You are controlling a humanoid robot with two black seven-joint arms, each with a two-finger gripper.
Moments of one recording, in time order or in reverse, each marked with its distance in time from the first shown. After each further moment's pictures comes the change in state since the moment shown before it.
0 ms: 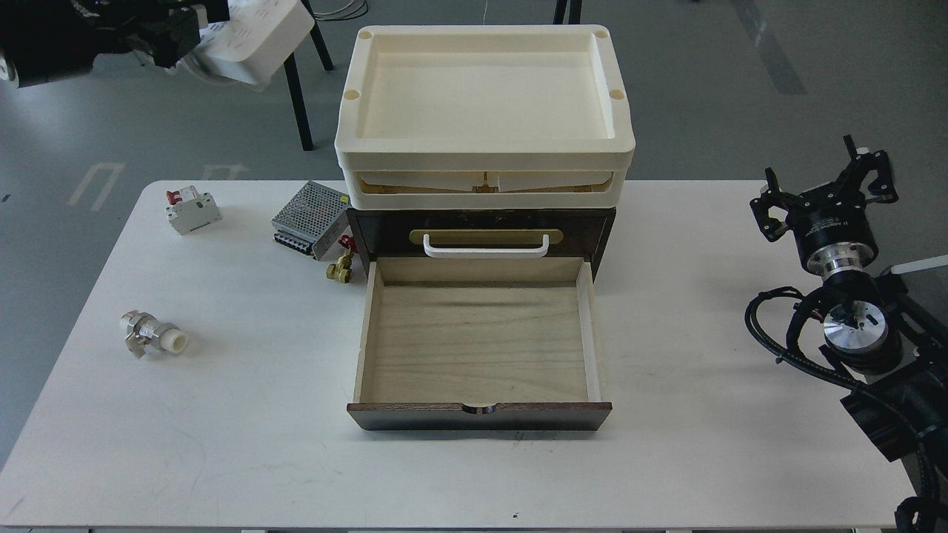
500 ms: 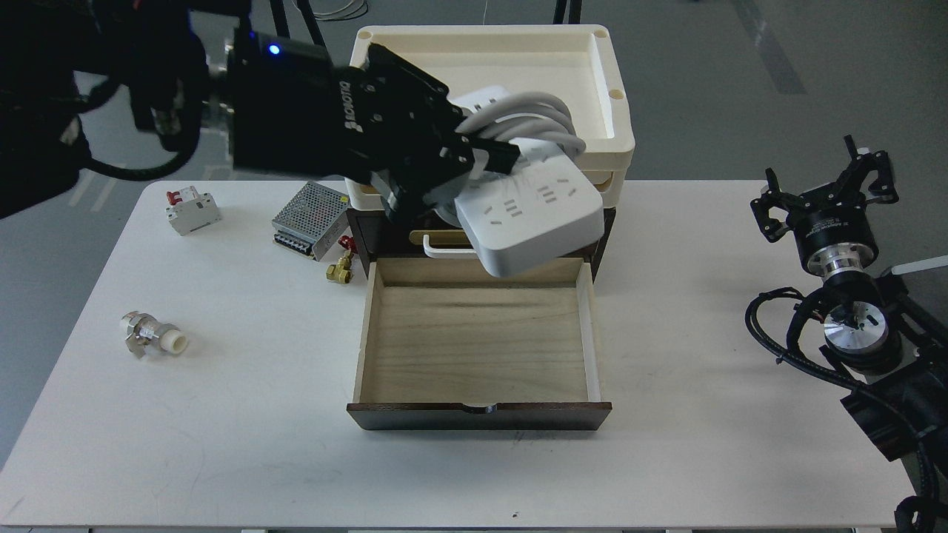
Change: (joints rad) left arm -0.091 -0.297 -0.015 -0.383 0.020 -0.172 0.084; right arm 0.000 0.000 0.000 -0.002 0.000 0.000 0.000
